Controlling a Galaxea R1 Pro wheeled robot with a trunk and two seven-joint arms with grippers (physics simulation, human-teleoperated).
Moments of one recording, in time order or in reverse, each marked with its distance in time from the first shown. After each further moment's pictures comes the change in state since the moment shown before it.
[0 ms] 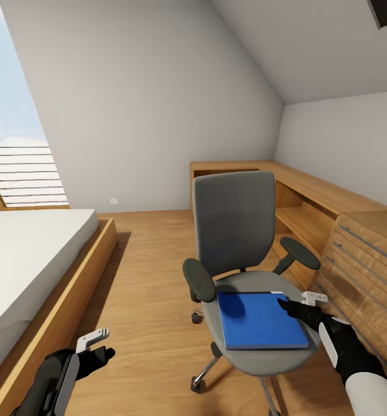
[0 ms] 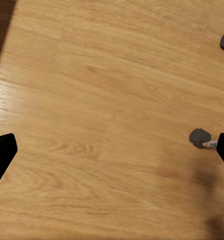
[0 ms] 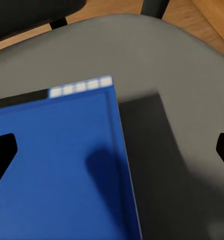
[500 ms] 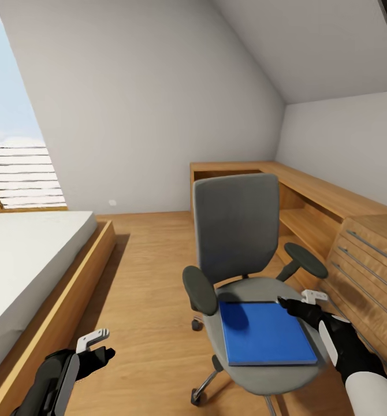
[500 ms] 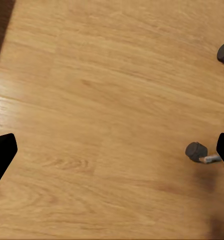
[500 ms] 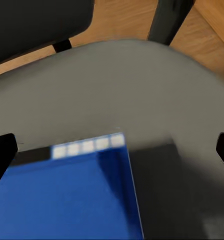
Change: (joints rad) left arm 0.000 0.000 0.000 0.002 -0.001 0.000 0.001; right arm 0.000 0.002 0.000 -0.022 -0.002 0.018 0.001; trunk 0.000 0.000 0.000
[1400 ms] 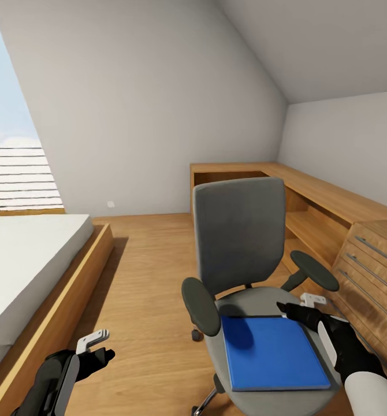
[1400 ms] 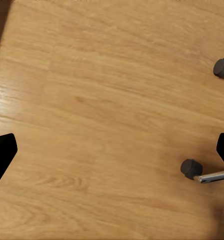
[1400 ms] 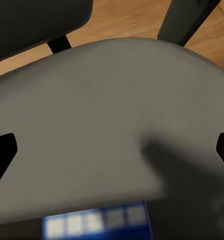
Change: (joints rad) left arm 0.000 0.002 0.000 0.009 0.001 0.000 0.001; right arm -0.001 0.001 0.006 0.011 0.006 0.078 -0.008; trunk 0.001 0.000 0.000
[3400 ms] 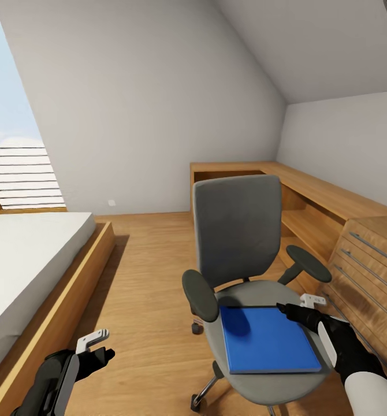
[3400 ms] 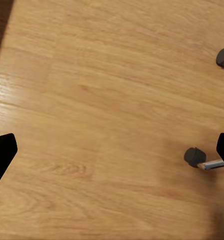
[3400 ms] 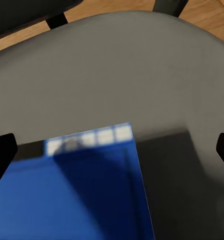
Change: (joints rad) left arm 0.000 0.001 0.001 -0.003 0.000 0.000 -0.002; right arm 0.001 0.000 -0.001 0.002 0.002 0.004 0.004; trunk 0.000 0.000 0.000
